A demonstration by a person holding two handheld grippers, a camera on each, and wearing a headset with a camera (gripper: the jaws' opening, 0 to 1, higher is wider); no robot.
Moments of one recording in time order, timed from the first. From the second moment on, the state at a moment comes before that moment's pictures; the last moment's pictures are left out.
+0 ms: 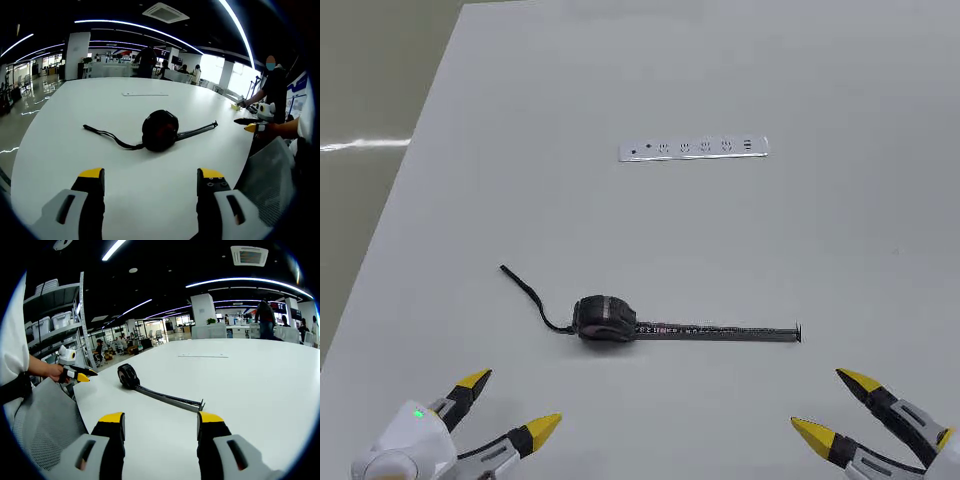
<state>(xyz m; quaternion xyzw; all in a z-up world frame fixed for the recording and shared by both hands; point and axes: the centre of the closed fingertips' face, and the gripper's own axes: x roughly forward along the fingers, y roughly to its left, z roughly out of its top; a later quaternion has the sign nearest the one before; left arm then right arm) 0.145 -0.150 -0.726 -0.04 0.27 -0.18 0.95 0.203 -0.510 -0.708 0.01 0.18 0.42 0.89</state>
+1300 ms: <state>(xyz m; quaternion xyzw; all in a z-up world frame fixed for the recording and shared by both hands) 0.172 -0.176 -0.725 -0.05 0.28 -0.18 0.94 0.221 -0.498 -0.710 0.01 0.18 0.43 0.88</state>
